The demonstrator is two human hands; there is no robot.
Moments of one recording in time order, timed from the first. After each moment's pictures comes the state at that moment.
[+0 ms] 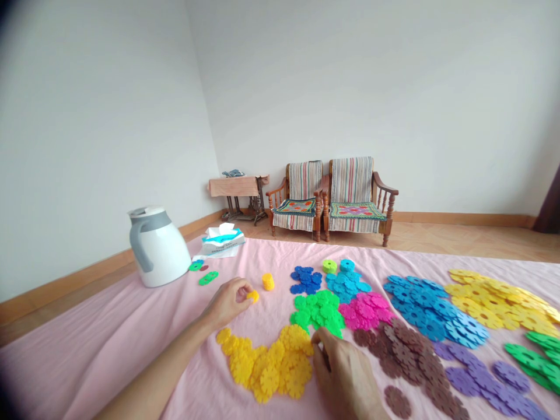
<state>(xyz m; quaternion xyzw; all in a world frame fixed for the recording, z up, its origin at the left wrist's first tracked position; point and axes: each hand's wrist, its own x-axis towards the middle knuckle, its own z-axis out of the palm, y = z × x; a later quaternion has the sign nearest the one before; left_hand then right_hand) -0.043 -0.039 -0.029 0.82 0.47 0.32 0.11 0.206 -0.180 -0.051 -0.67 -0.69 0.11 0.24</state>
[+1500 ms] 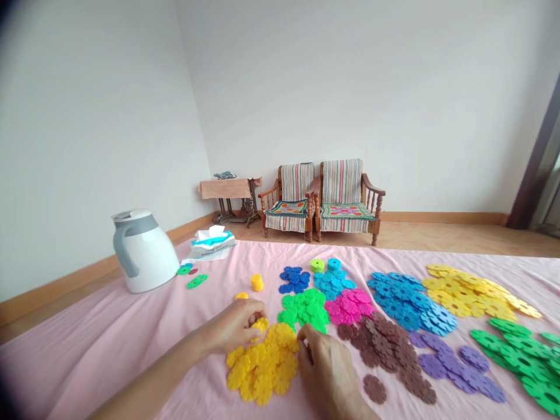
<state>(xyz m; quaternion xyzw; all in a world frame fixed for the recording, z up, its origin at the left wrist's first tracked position) 0.007 -0.093 0.000 0.87 0.40 0.13 0.25 0.203 -0.184 -0.041 -0.67 -0.68 0.11 0.27</state>
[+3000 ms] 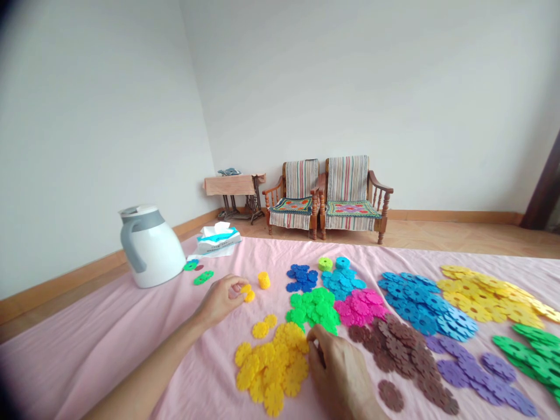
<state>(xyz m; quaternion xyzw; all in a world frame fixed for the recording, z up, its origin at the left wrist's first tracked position) -0.049 -0.036 -0.028 0.81 0.46 0.33 0.10 0.206 -0.181 -0.049 -0.67 -0.69 0.12 0.25</state>
